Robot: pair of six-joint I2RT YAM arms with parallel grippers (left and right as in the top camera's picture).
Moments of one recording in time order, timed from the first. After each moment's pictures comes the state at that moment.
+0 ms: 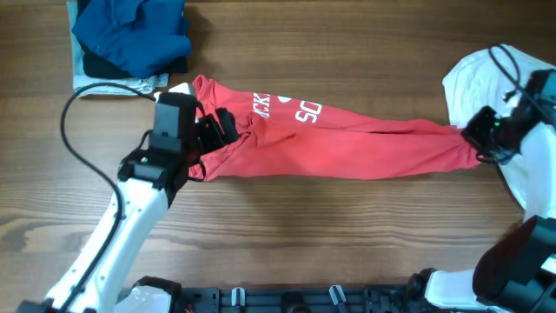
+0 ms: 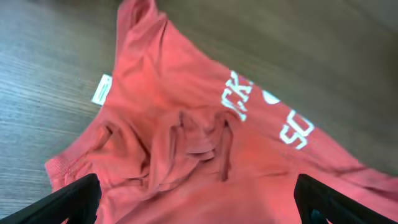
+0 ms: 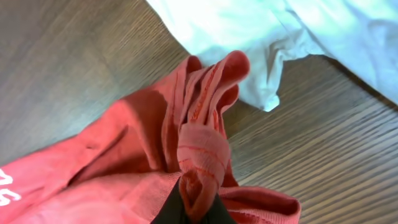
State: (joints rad) left arm -0.24 1.28 0.86 -0.41 0.04 -0.59; right arm -0.43 1.59 1.22 -0.92 -0.14 0.28
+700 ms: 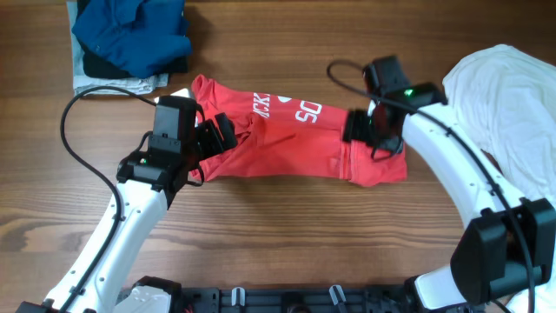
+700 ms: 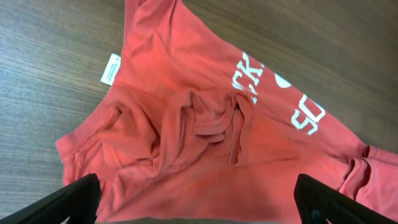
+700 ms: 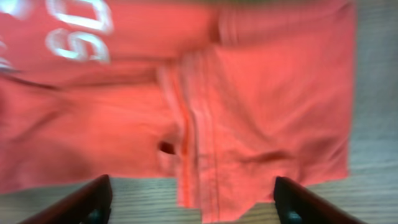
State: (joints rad) left arm -0.24 1.28 0.86 -0.48 0.04 -0.59; right arm 0.26 1.67 1.35 -1.02 -0.04 0.45
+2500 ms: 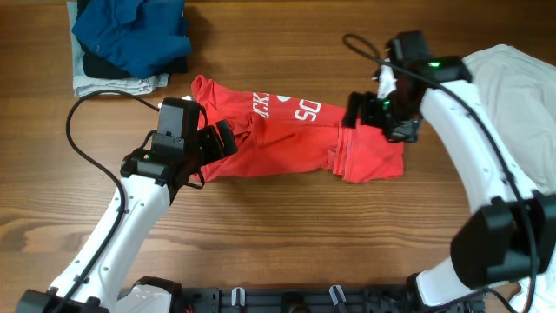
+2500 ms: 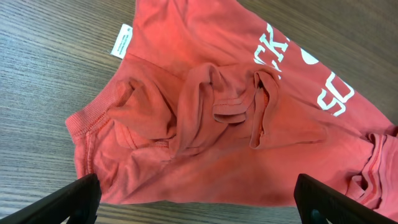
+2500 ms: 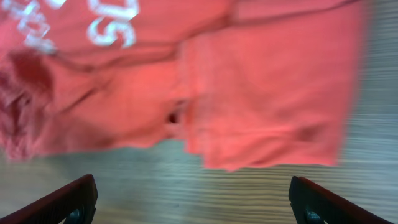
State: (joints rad) left arm -0.24 1.32 0.86 -0.54 0.04 -0.58; right arm 0.14 1.72 1.48 -1.18 -0.20 0.33
